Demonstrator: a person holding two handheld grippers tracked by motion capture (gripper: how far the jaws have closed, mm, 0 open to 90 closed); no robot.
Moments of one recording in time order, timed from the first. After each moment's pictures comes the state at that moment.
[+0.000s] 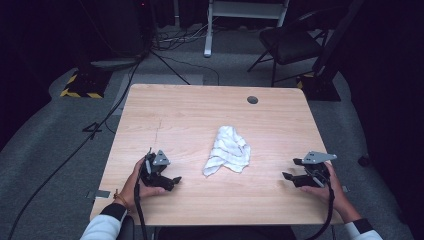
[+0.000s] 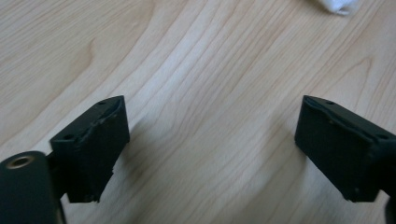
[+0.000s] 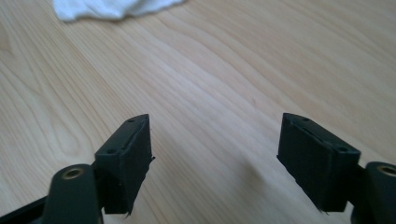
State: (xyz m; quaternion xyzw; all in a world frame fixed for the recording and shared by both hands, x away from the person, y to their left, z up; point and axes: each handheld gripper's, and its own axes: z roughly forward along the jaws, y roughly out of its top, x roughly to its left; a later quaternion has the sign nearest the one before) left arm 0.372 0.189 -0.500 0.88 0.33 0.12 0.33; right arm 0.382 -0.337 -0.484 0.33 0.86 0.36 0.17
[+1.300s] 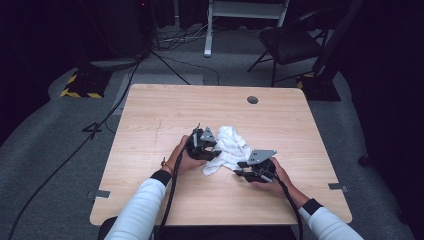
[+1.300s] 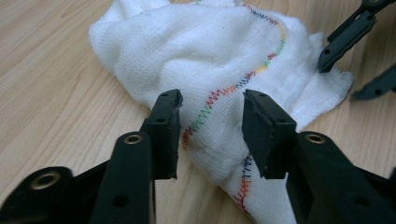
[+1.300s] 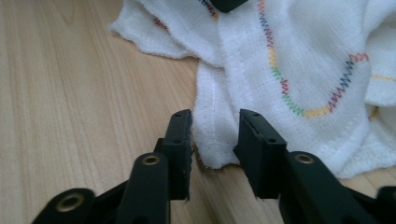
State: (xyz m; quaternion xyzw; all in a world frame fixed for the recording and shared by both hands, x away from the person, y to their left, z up) left arm 0.455 0.068 -0.477 0.90 0.22 0.11 0.37; right arm 0.401 -0.185 -0.498 0.18 0.90 0.39 0.12
